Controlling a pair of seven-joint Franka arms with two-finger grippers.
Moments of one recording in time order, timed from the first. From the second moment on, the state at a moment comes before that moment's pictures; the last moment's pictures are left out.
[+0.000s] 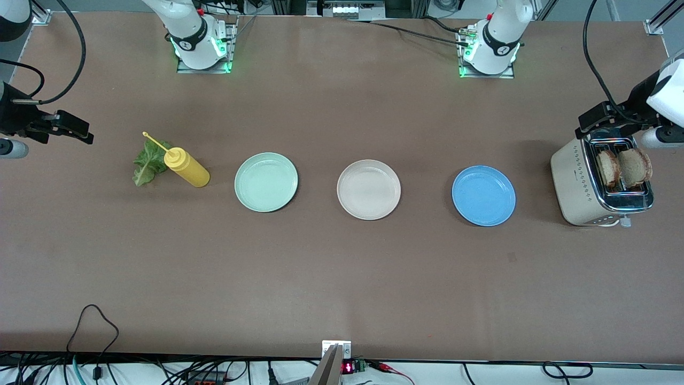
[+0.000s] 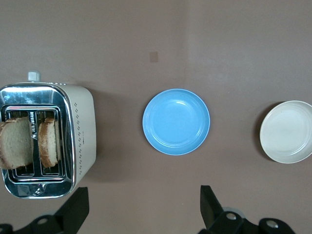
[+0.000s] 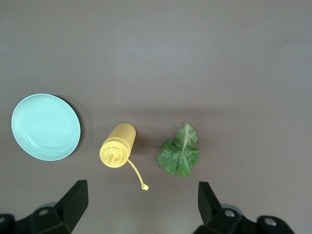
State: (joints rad) left arm 0.08 -0.05 -0.06 -1.70 -0.05 1.62 -0.04; right arm -0.08 0.04 0.03 -1.63 0.00 1.61 -0.04
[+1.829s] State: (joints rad) left arm 0.38 0.32 -0.05 -1.75 0.06 1.82 0.23; right arm -0.09 0.05 0.02 -1.63 0.03 1.59 -0.04
